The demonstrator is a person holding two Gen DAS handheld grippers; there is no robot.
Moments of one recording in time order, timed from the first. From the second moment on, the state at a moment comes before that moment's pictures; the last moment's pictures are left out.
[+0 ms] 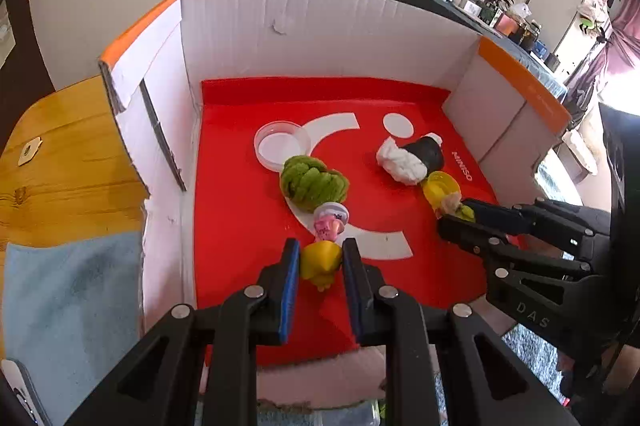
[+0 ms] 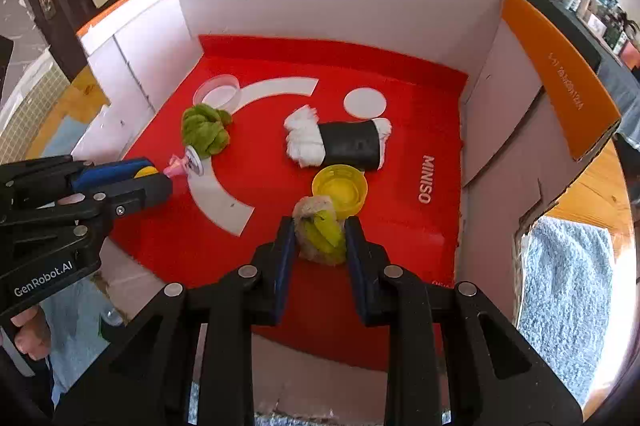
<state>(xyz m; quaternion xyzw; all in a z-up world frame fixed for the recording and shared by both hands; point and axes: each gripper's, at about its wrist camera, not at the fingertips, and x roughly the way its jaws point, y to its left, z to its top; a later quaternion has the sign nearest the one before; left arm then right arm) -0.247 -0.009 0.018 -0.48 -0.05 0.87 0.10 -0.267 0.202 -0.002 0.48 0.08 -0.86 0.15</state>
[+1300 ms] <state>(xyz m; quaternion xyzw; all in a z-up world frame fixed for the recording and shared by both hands) -0.252 -0.017 0.019 -0.47 -0.07 0.88 0.08 -0.271 0.209 0.005 0.47 0.05 -0.87 0.14</state>
